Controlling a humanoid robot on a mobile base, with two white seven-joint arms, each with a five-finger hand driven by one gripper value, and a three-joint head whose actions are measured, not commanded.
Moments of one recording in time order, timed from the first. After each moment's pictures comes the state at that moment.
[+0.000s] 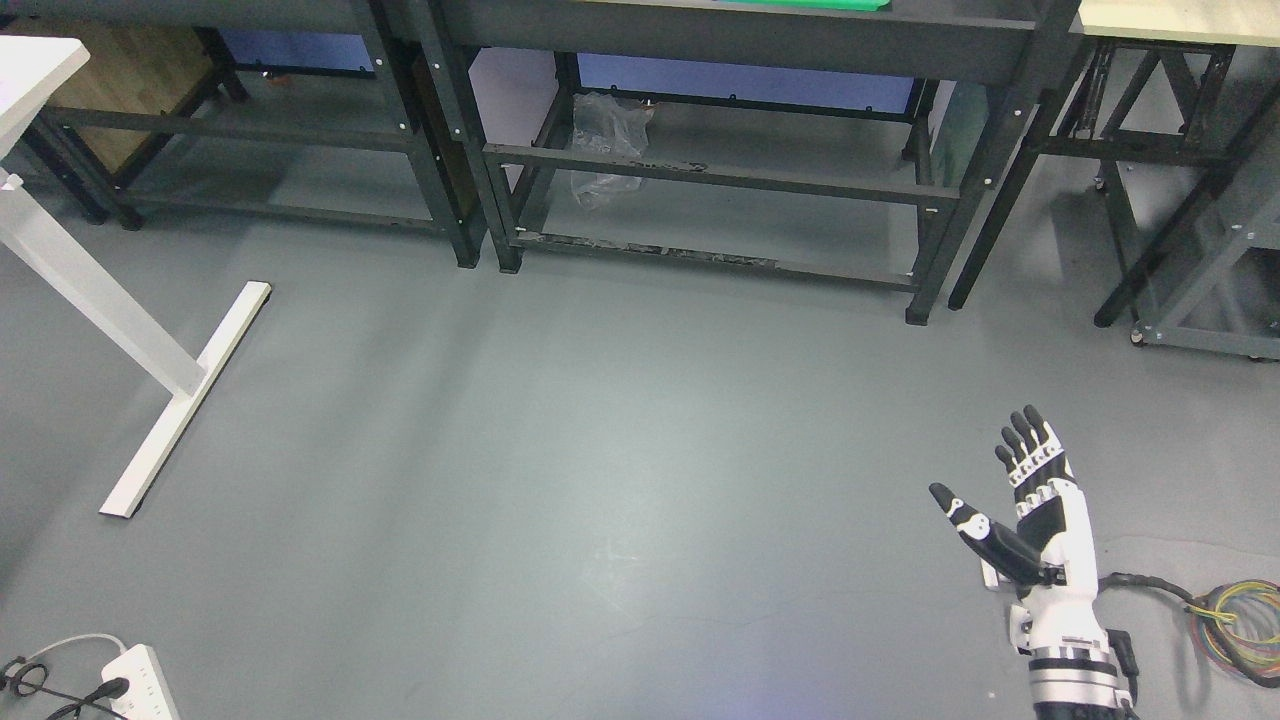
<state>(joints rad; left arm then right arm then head) 0.00 0.00 0.04 0.00 0.00 -0.11 -0.04 0.29 0.00 -0.03 -1.60 -0.10 -0.35 0.05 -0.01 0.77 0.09</state>
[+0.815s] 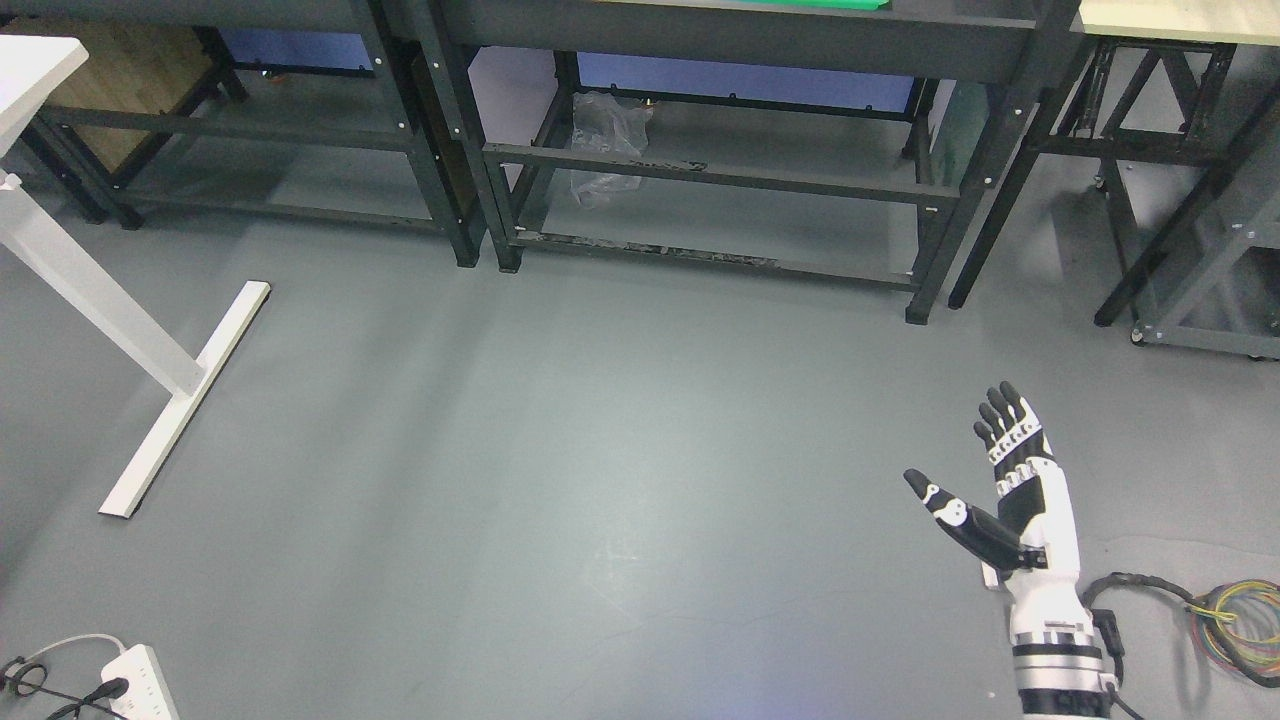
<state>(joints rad) 0.00 0.00 0.04 0.00 0.00 -0.11 -0.04 0.25 0.00 0.01 -1.67 0.00 -0.30 0.05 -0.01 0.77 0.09</state>
